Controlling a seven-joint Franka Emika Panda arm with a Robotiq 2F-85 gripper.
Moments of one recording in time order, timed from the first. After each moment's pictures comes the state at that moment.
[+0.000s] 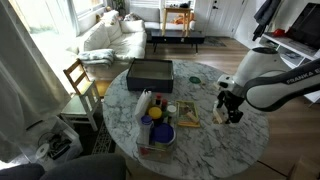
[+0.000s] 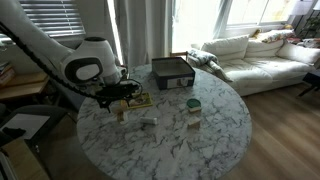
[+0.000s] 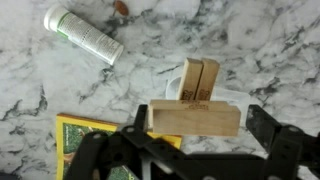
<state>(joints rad) -0.09 0.10 -0.04 -2.47 -0.02 2.66 -1.16</state>
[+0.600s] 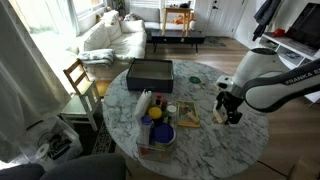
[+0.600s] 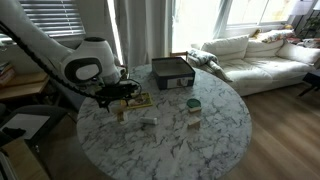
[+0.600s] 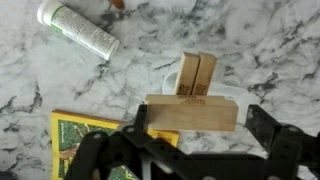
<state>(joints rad) -0.09 0.10 -0.02 -2.47 -0.01 2.66 -1.16</state>
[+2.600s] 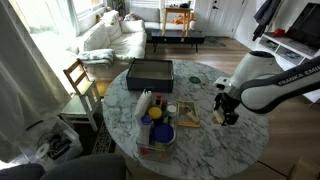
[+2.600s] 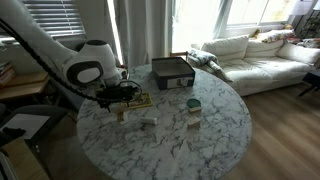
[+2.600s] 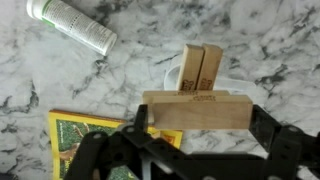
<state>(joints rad) -0.10 0.14 -0.01 -2.46 0.04 2.69 -1.17</state>
